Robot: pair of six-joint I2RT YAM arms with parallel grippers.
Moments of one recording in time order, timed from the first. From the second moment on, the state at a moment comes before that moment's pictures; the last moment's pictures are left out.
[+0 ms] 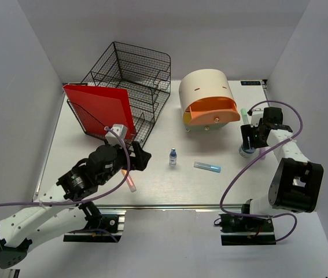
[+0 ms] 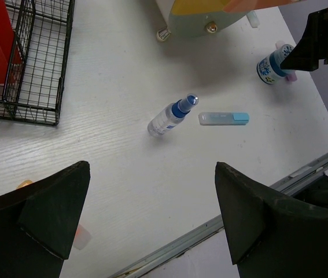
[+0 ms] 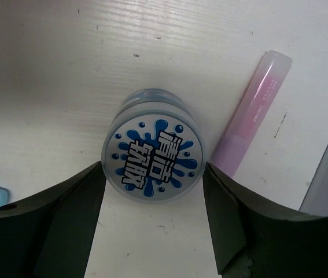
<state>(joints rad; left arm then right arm) -0.90 0.72 0.77 -0.43 -0.31 -0.55 -0.16 1.45 0.96 -0.57 -0.11 -0.35</state>
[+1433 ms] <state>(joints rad) -0.90 0.70 0.78 -0.47 -0.30 -0.59 -0.07 1.34 1.61 -0.68 -0.71 -0.19</state>
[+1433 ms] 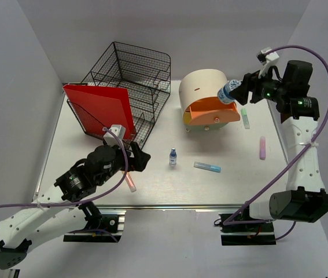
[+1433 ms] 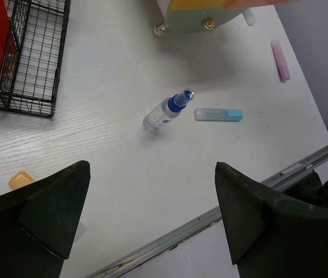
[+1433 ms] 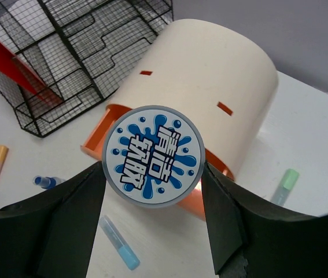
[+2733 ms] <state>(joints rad) -0.90 0.70 0.78 -0.47 -0.30 -0.60 0.25 1.47 1.64 -0.80 -0.32 -0.32</state>
